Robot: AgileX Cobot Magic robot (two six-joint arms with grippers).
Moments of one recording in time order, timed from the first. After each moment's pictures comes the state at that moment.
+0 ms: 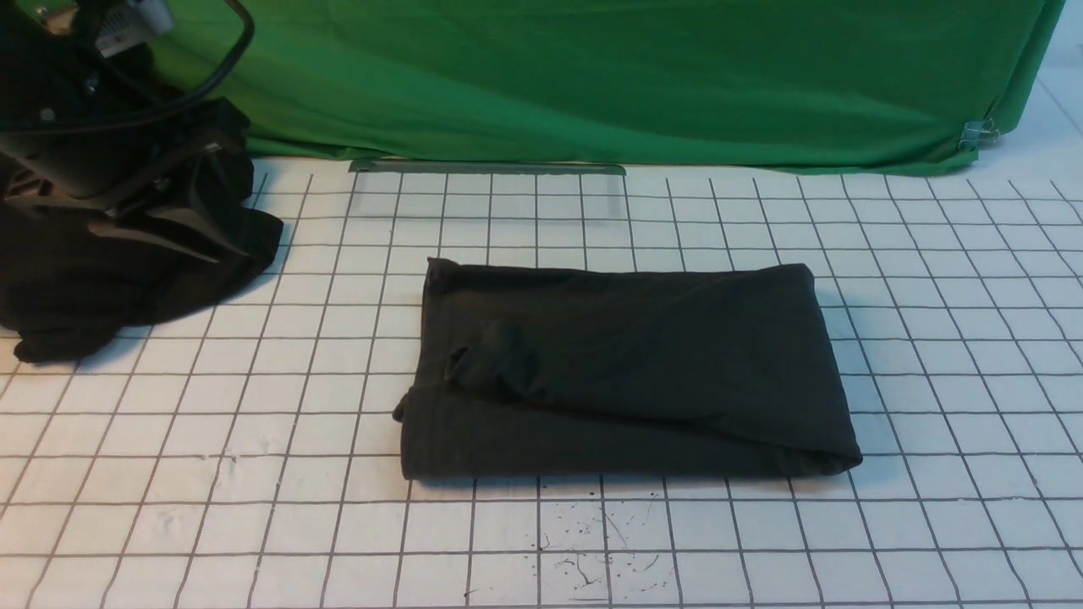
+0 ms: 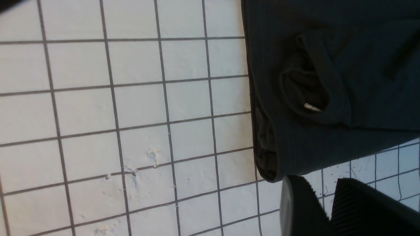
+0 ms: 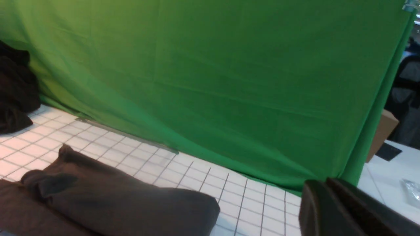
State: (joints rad) right arm 0.30 0.07 -0.49 -0.04 0.42 -0.12; left arm 0.06 1.61 -1.49 -0.40 1.21 0.13
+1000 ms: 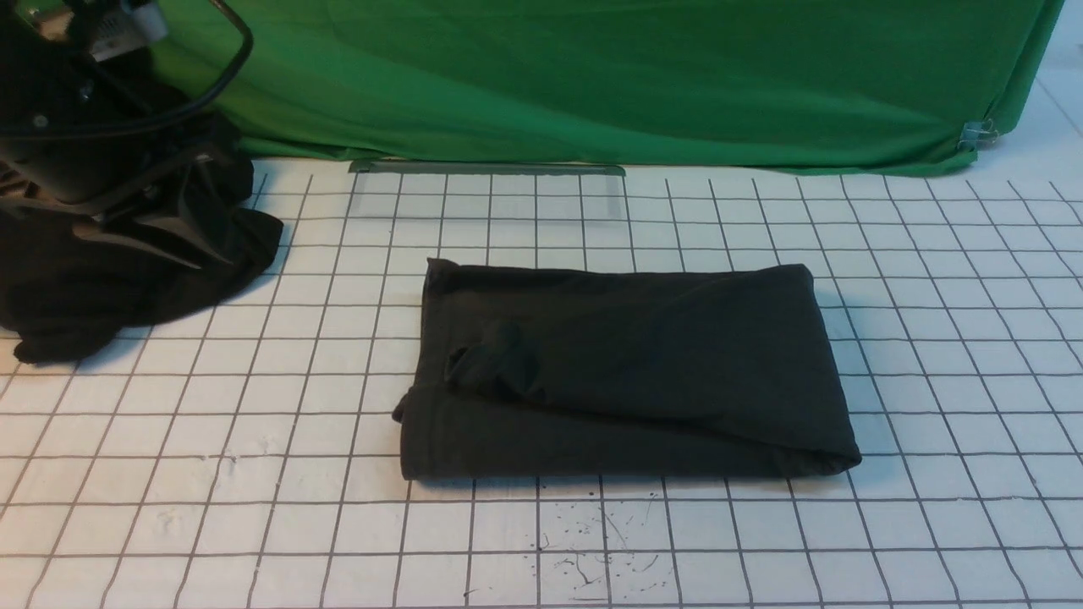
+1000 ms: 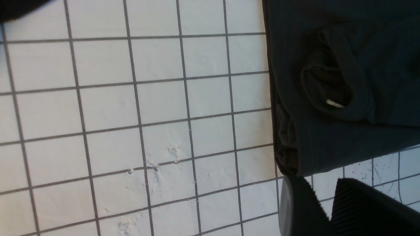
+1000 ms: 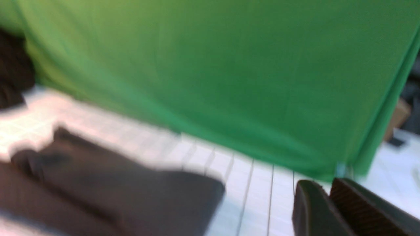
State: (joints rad) right arm 0.27 0.07 -0.26 -0.04 0.25 -0.12; left arm 0.06 1.61 -1.49 -0.35 1.21 0.13
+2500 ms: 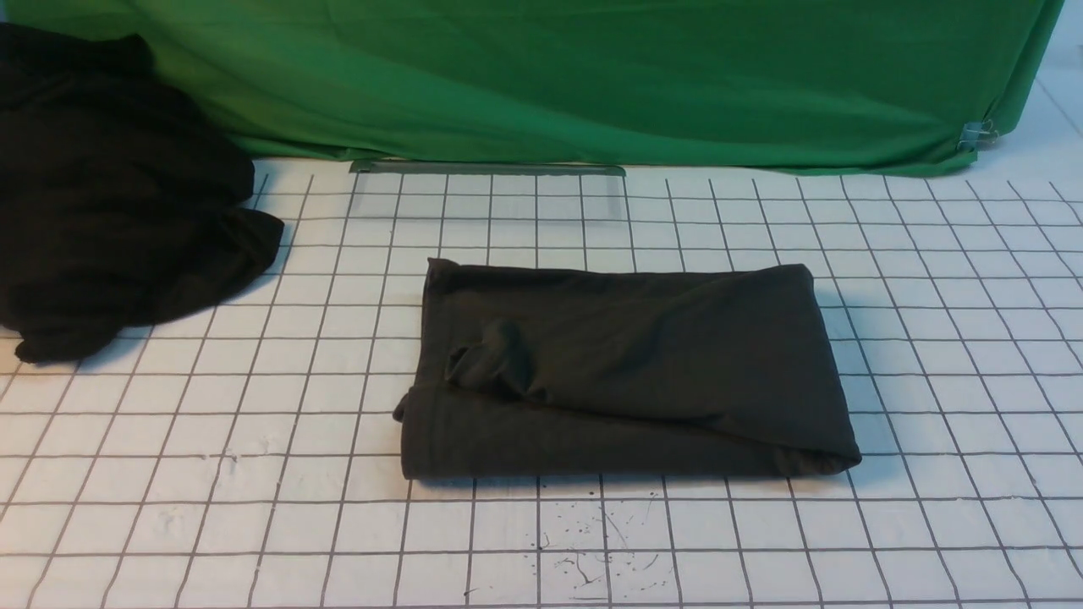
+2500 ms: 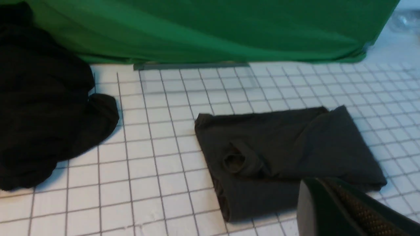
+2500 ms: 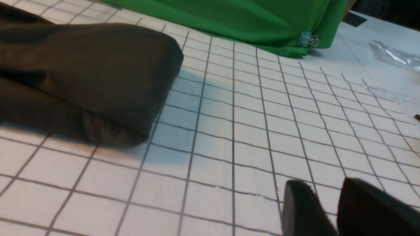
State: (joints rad) right arm 0.05 0.00 0.01 -0.04 0.25 -0.12; left arm 0.06 0.50 -1.04 -0.38 0.98 0.13
